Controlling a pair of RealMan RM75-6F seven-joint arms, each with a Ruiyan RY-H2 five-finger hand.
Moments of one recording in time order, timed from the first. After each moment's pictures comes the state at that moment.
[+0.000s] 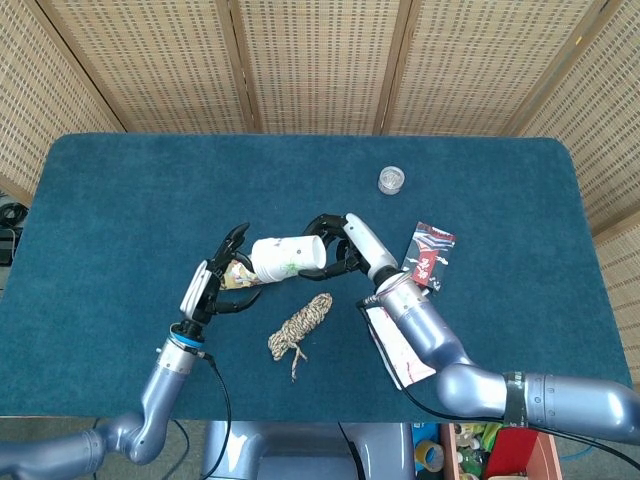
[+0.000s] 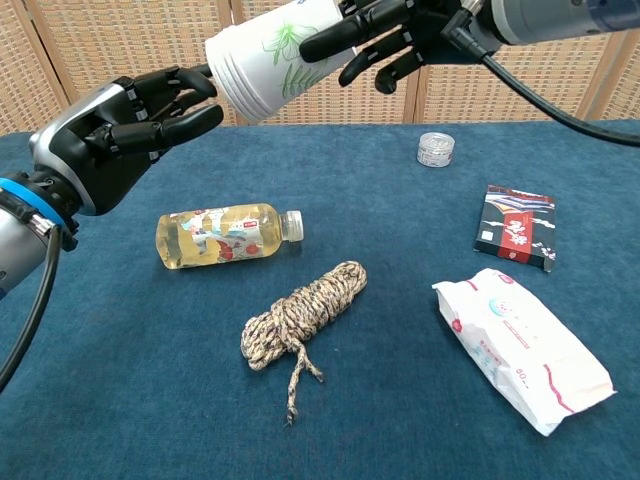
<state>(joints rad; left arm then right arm) -0.54 -1.75 -0.24 -1.45 1.46 1.26 -0.91 1.01 -1.27 0.50 -1.92 -0.40 0.86 0.13</state>
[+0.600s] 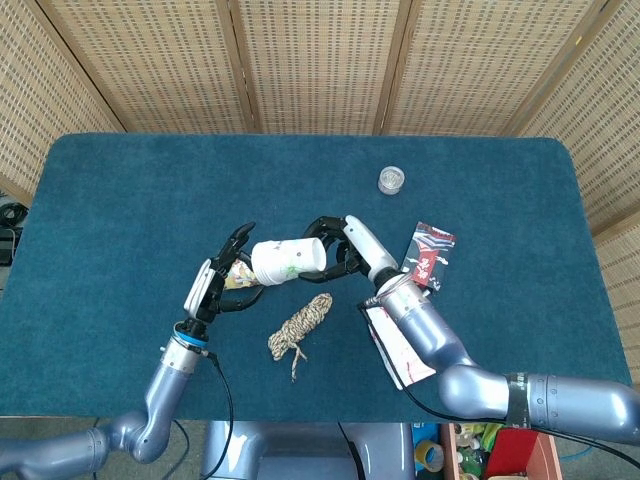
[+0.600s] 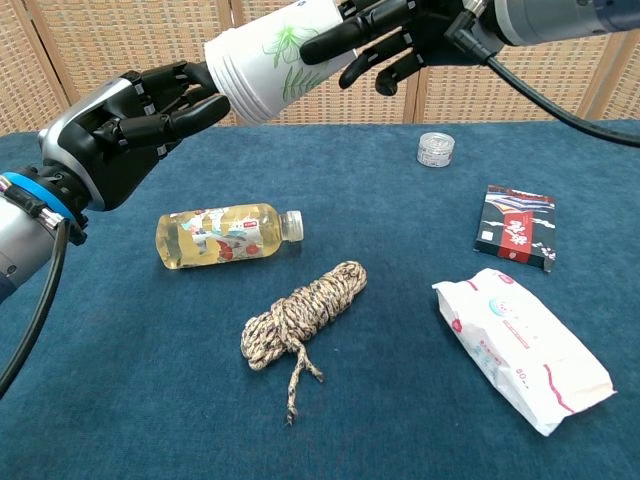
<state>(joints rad) -0.56 -1.76 -0.25 -1.45 1.45 1.26 -0.91 1.01 -1.26 0.49 -1.93 -0.40 0.85 0.14</state>
